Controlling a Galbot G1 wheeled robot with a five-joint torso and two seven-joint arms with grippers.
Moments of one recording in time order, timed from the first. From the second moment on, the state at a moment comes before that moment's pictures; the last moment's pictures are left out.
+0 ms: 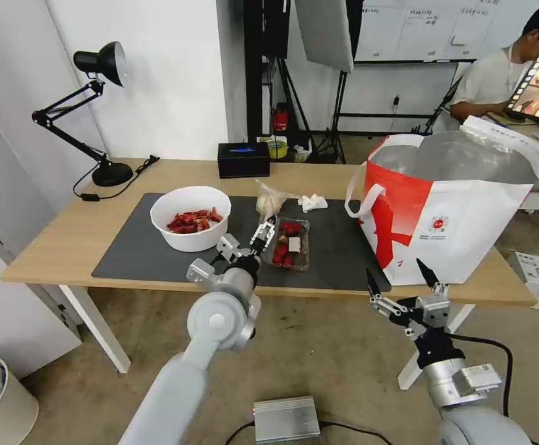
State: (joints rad) left arm 0.95 -1.39 -0.08 -1.97 -1.40 0.00 -0.62; right arm -1.67 1.29 0.61 2.24 0.14 0.09 -0.03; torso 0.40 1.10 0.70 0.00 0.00
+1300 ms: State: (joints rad) left arm 0.91 -1.40 0.04 -1.99 -1.41 0.02 -0.61; right arm -1.70 1.30 0.63 2.26 0.14 0.12 -0.03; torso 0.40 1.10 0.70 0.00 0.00
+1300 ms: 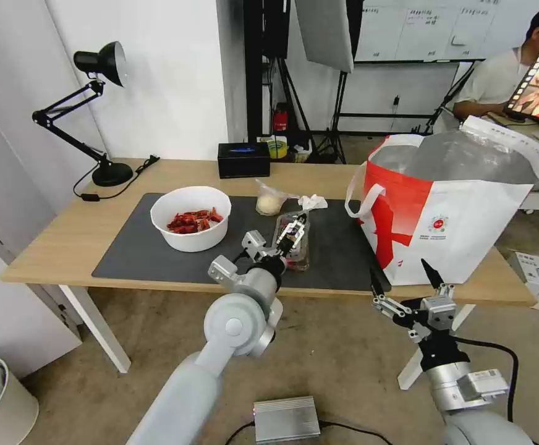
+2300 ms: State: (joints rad) left arm 0.76 -1.24 0.22 -1.82 -1.06 0.16 -0.56; right arm -1.70 1.30 0.64 2.26 0.15 0.13 -0.03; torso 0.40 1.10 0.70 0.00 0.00
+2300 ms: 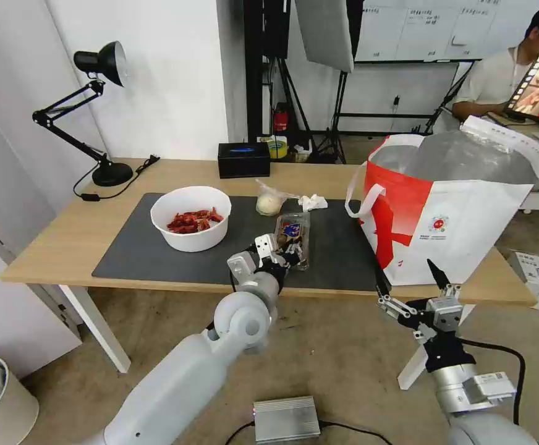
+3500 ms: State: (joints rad) left arm 0.69 -1.25 0.33 -1.73 -1.04 0.15 -0.55; right arm -1.44 1.17 0.61 2.27 1.18 -0.29 0.27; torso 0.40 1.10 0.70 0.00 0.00
